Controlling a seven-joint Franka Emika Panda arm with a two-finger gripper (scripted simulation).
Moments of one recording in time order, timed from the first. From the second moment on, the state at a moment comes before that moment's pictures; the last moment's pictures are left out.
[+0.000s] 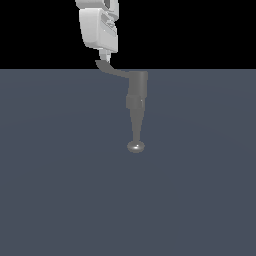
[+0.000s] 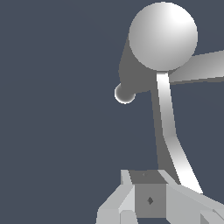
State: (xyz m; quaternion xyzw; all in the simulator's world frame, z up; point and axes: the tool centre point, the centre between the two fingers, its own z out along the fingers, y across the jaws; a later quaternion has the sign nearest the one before) arm 0.047 0.069 0.299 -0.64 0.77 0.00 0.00
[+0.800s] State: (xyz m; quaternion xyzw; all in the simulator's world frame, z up) arm 0.006 0.072 0.301 -0.64 0.77 0.00 0.00
